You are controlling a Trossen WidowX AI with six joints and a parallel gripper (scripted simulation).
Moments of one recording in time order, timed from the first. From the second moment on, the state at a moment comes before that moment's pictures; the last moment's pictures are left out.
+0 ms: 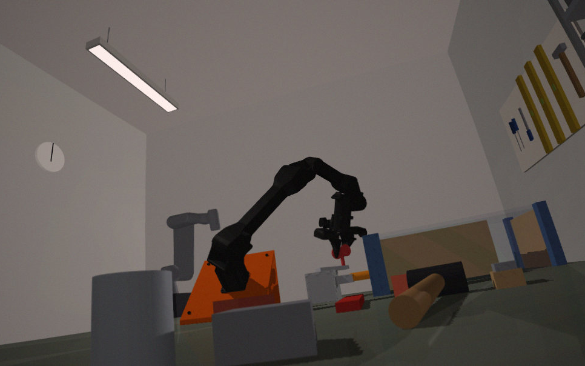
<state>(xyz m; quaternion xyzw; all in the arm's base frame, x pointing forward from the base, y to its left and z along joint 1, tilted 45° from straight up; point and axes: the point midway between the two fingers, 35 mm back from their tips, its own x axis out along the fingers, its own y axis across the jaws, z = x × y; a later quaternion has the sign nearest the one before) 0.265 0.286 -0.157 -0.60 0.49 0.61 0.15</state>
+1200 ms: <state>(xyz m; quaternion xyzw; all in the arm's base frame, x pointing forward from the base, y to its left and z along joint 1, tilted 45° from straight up) 0.215 0.304 -0.173 -0.60 0.48 0.62 0.16</state>
